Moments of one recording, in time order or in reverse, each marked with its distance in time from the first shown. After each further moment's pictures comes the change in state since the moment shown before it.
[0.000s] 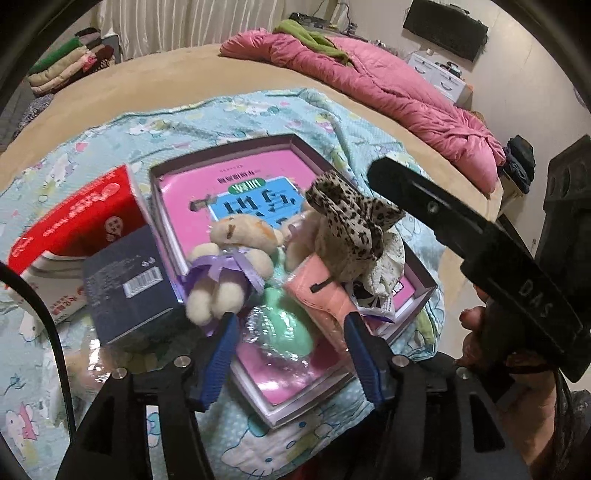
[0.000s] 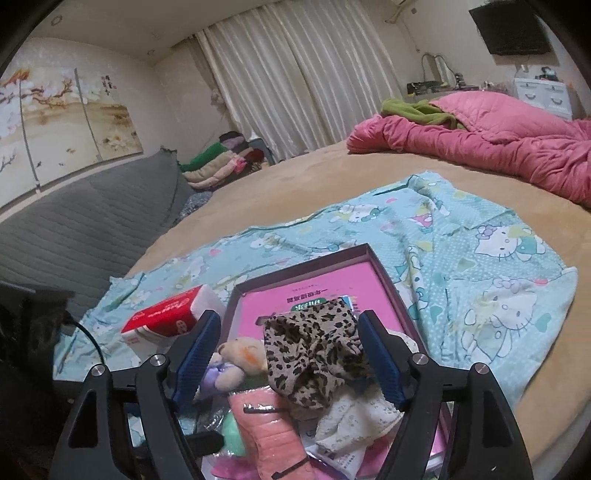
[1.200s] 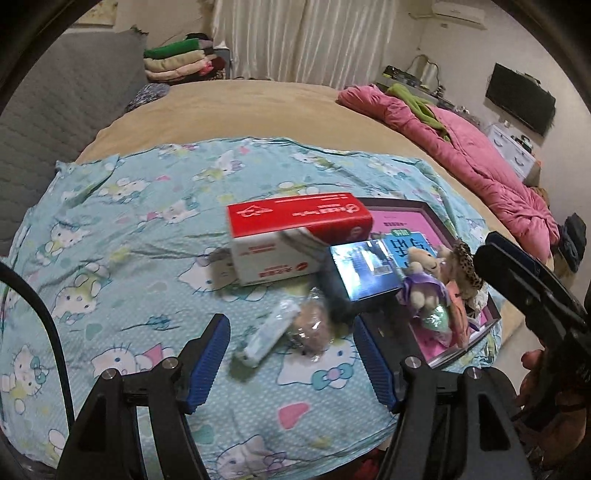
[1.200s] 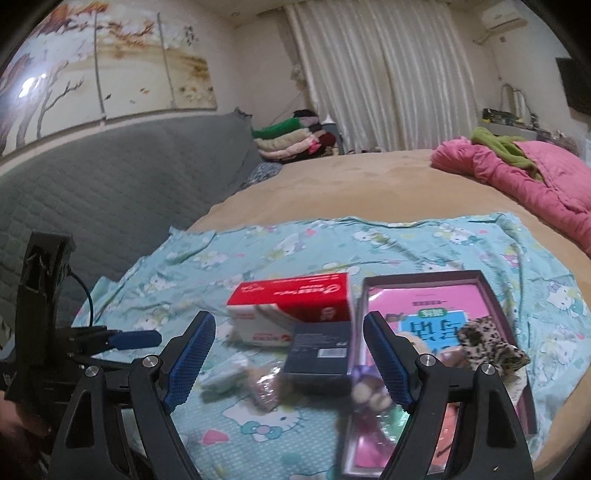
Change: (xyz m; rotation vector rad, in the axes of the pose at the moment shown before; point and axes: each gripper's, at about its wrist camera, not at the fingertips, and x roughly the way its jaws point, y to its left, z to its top) left arm -0.135 0.146 -0.069 -0.252 -0.179 0.230; right arm -0.006 0.182 -0.009 -0.266 0.088 0.165
